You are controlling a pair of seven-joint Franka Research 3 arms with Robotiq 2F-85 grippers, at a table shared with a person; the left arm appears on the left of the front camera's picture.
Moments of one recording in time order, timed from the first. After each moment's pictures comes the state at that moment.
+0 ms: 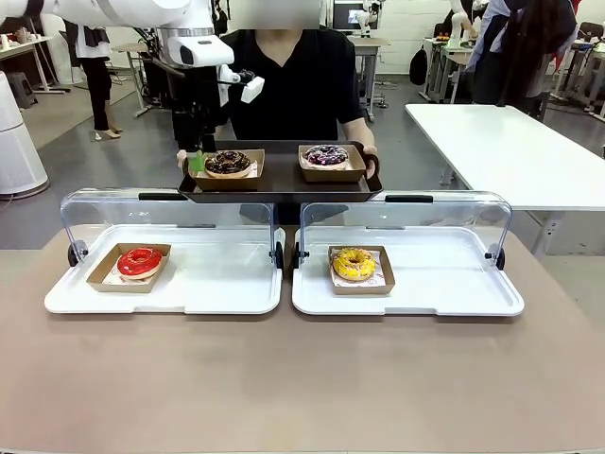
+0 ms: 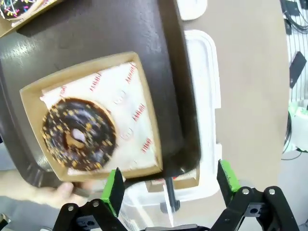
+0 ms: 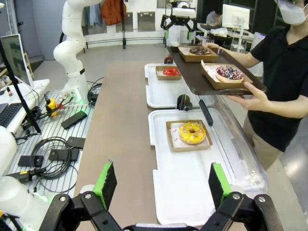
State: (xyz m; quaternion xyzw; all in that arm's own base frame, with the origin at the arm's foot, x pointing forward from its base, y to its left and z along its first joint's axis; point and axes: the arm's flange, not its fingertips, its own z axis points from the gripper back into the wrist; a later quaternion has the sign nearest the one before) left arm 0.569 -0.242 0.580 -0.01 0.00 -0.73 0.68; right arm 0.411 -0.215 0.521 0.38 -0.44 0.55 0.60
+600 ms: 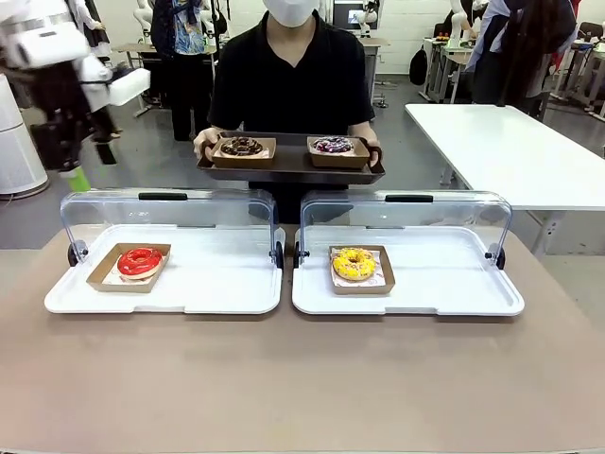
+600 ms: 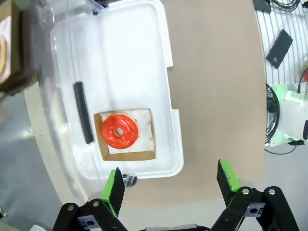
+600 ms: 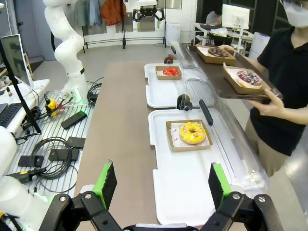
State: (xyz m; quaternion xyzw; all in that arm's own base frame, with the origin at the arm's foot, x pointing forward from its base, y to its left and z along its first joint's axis) left arm 0.445 -0.092 0.587 -0.02 -0.05 -0.72 0.69; right arm 0.411 -0.215 0.521 0.38 -0.44 0.55 0.60
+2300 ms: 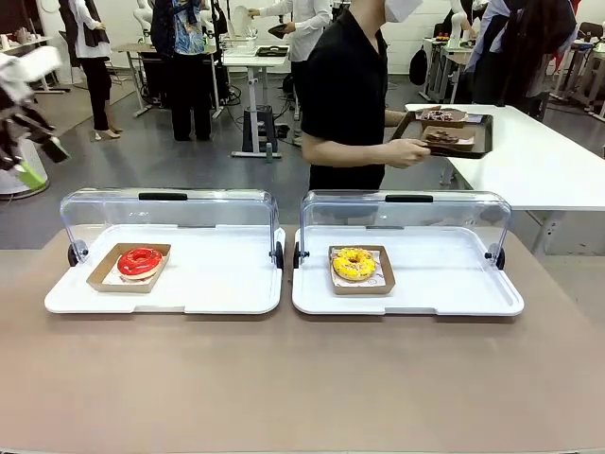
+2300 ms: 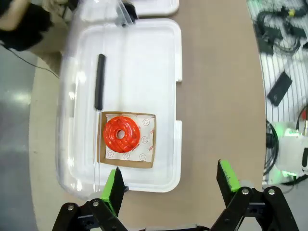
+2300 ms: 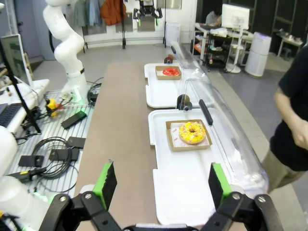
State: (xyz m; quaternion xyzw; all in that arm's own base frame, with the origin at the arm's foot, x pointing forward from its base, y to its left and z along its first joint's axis) left arm 0.451 0.034 0.579 -0.15 -0.18 -0.65 0.72; right arm 0.411 -0.216 0.521 0.38 -0.44 0.55 0.61
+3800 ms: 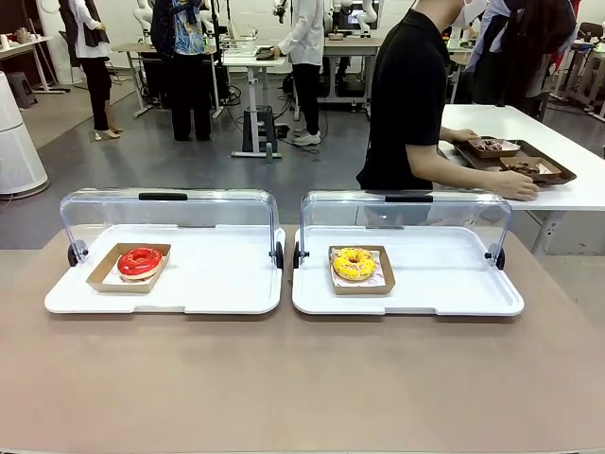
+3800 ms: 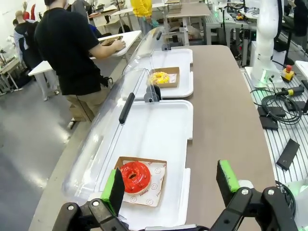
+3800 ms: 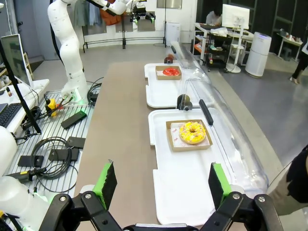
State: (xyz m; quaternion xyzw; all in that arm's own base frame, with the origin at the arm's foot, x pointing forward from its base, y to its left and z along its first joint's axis) left arm 0.412 0.190 0.496 -0.33 -0.44 -0.55 0.63; right arm 0.411 -0.215 0.521 0.38 -0.44 0.55 0.61
